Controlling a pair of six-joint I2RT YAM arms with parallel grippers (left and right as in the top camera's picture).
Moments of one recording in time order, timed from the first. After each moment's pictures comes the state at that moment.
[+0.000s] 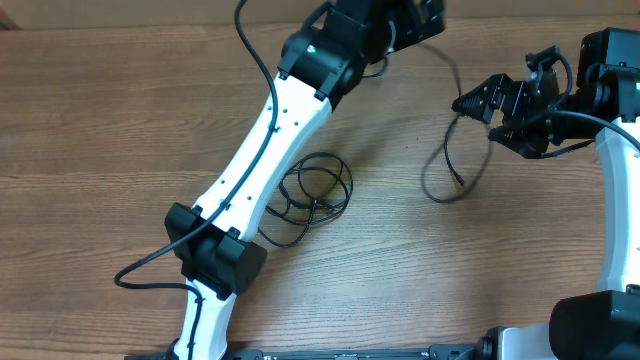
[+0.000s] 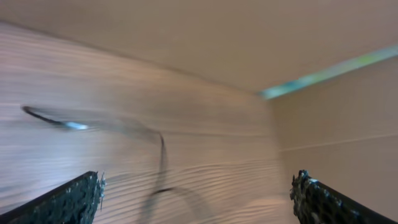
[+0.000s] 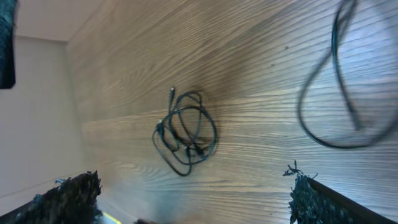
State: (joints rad) left arm -0.57 2.15 2.37 -0.76 0.09 -0.82; right arm -0.18 1.62 1.67 -1.29 -0.68 0.21
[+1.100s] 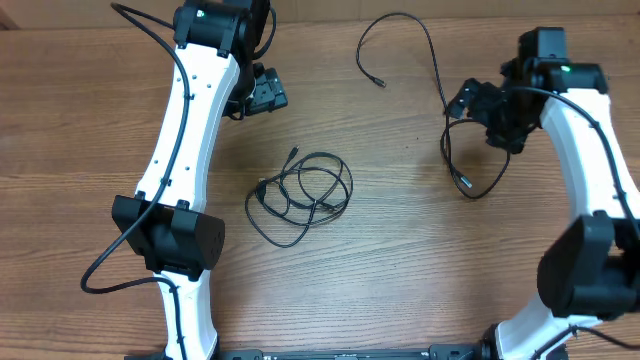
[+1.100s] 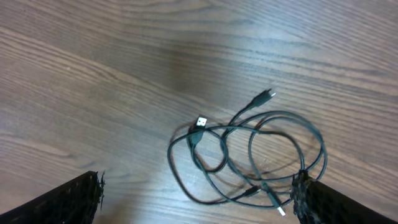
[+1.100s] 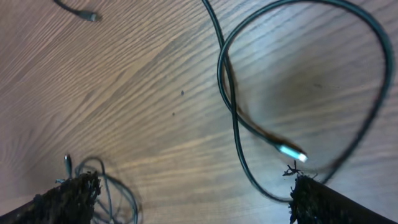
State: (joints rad) left arm -0.26 2.15 2.37 -1.68 -0.12 -0.62; right arm -0.07 1.86 1.62 -1.06 -0.27 0.44
